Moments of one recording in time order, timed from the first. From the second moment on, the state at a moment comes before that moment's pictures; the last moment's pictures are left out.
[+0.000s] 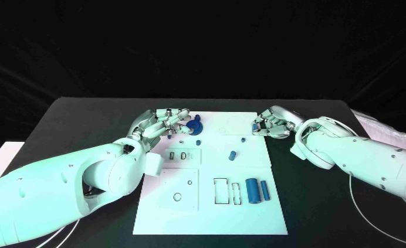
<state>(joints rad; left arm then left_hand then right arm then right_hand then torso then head) 1.14 -0.90 0.00 1.69 0.00 -0.42 0.42 1.41 0.03 0.07 0.09 0.14 0.95 0.23 0.07 0.07 1.00 0.17 0.13 0.07 1.14 0.10 0.42 0.37 0.16 0.98 0.20 0.33 0.14 1.16 -0.78 0.01 1.19 -1.18 -0.31 0.18 1.32 -0.03 0.25 0.02 0.16 1.10 0.11 0.14 0.10 1.34 0.02 1.12 1.19 1.46 -0.05 1.49 1.31 0.10 1.39 0.06 1.39 1.17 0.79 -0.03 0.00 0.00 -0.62</state>
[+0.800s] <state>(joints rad) 1.14 -0.92 0.00 1.63 0.00 -0.42 0.42 1.41 0.03 0.09 0.07 0.14 0.94 0.24 0.07 0.07 1.00 0.17 0.14 0.07 1.10 0.10 0.42 0.37 0.16 0.95 0.21 0.31 0.13 1.20 -0.72 0.00 1.46 -1.25 -0.36 -0.03 1.32 -0.02 0.28 0.00 0.16 1.10 0.11 0.13 0.10 1.35 0.01 1.11 1.18 1.47 -0.05 1.49 1.31 0.10 1.39 0.06 1.39 1.16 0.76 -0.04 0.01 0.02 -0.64</state>
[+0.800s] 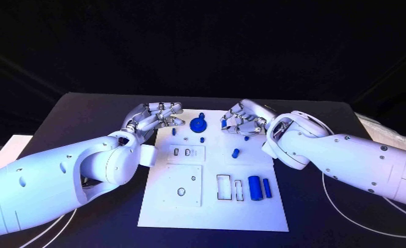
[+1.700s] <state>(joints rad) 1.14 -0.91 0.00 1.61 0.01 -0.42 0.43 1.39 0.02 0.14 0.03 0.14 0.93 0.23 0.08 0.07 0.96 0.20 0.13 0.06 0.97 0.16 0.10 0.20 0.16 0.83 0.28 0.21 0.07 1.12 -0.52 -0.03 1.44 -1.47 -0.34 -0.21 1.33 -0.02 0.29 0.00 0.15 1.10 0.11 0.12 0.10 1.34 0.02 1.10 1.18 1.47 -0.05 1.49 1.31 0.10 1.39 0.06 1.39 1.15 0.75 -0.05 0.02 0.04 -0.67</state>
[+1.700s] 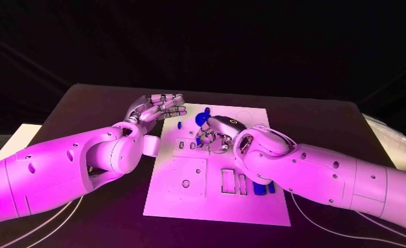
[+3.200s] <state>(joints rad) 1.14 -0.91 0.00 1.62 0.01 -0.40 0.43 1.39 0.02 0.14 0.03 0.14 0.93 0.23 0.08 0.07 0.96 0.20 0.13 0.06 0.97 0.16 0.09 0.18 0.16 0.82 0.27 0.20 0.07 1.11 -0.51 -0.02 1.44 -1.50 -0.32 -0.22 1.29 -0.04 0.29 -0.01 0.17 1.09 0.11 0.12 0.10 1.34 0.02 1.09 1.17 1.47 -0.05 1.48 1.31 0.10 1.39 0.06 1.39 1.14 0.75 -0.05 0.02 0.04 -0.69</state>
